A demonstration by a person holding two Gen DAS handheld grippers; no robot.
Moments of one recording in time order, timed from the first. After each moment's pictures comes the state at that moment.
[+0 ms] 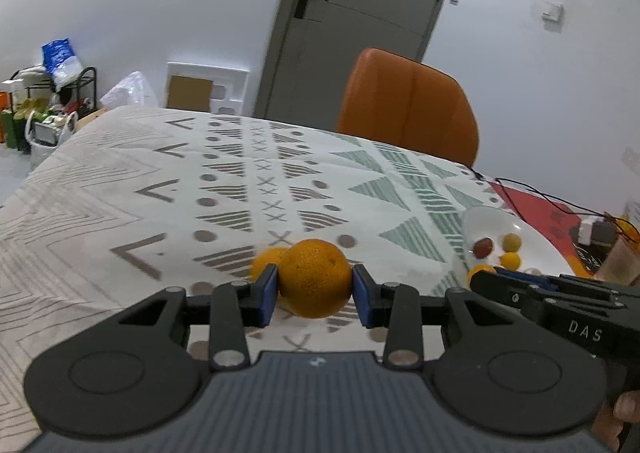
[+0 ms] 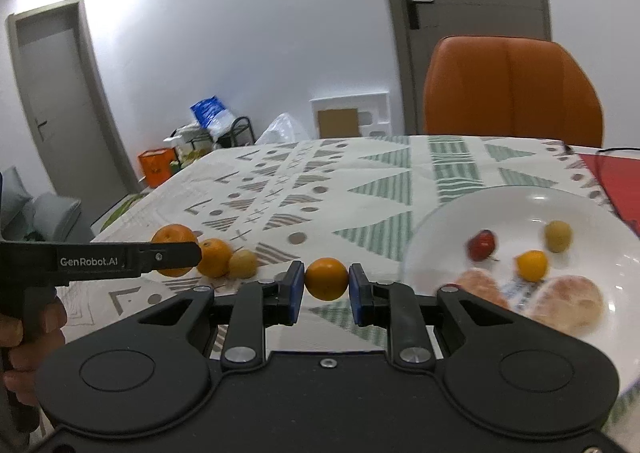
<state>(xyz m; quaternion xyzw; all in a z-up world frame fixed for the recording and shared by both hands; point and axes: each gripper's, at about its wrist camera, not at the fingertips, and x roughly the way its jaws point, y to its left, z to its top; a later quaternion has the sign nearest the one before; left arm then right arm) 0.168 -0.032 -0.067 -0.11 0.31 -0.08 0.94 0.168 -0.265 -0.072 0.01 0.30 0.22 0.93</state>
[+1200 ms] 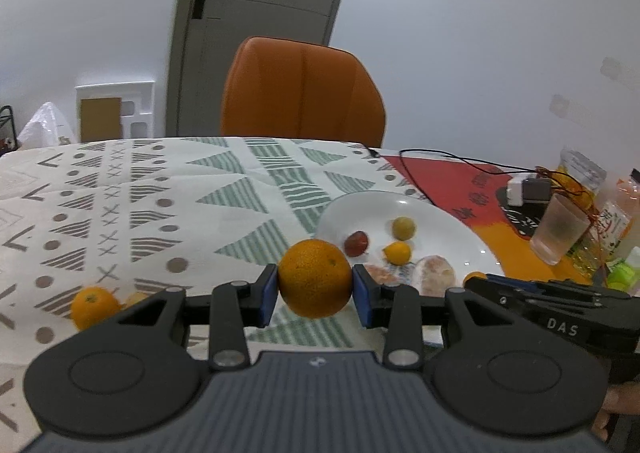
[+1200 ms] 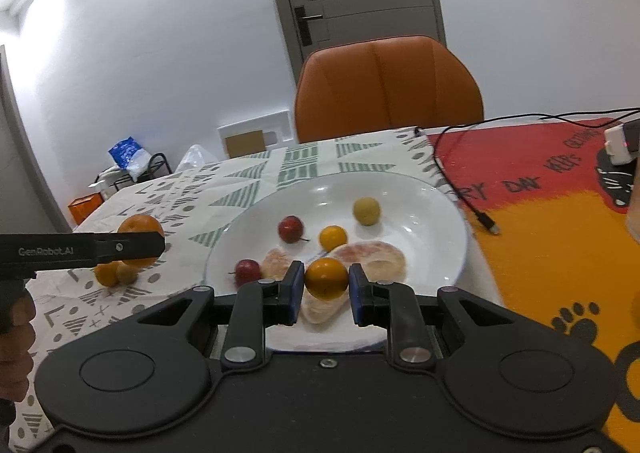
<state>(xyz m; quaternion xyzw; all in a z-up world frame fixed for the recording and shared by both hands) 0.186 -0.139 -0.053 -0.06 0.30 -0.20 0.93 0.143 -0.380 -0.074 0.06 0.29 0.09 0.95</state>
